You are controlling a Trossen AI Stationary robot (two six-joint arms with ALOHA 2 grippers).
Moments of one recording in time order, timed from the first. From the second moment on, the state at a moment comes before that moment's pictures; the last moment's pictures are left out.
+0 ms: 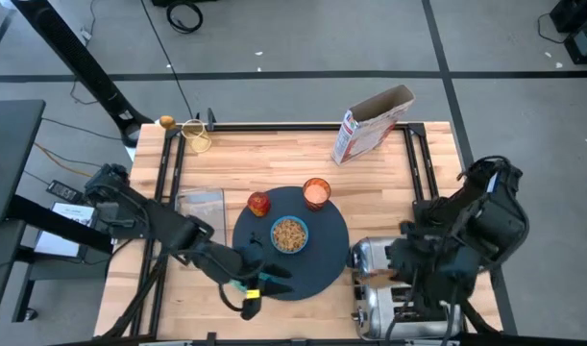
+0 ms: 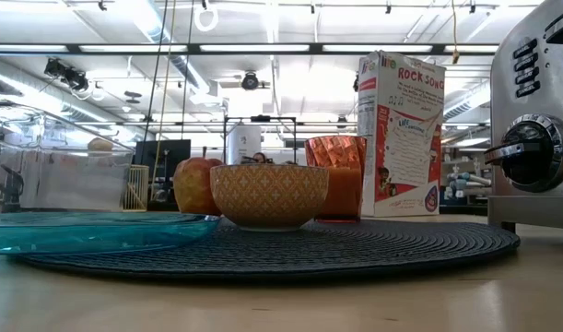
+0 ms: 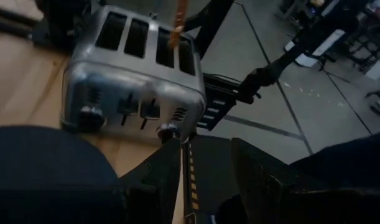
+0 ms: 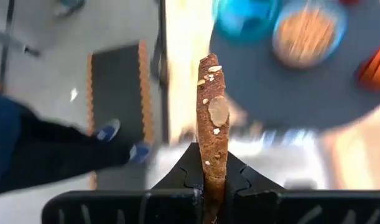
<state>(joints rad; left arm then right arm) -0.59 1.58 1.59 -0.40 -0.30 -0.61 0.86 1.65 2.14 -1.54 0.25 0.92</state>
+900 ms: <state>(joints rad) -0.61 1.34 1.59 -0.86 -0.54 -0.63 0.70 2.03 1.97 -0.73 0.56 -0.54</state>
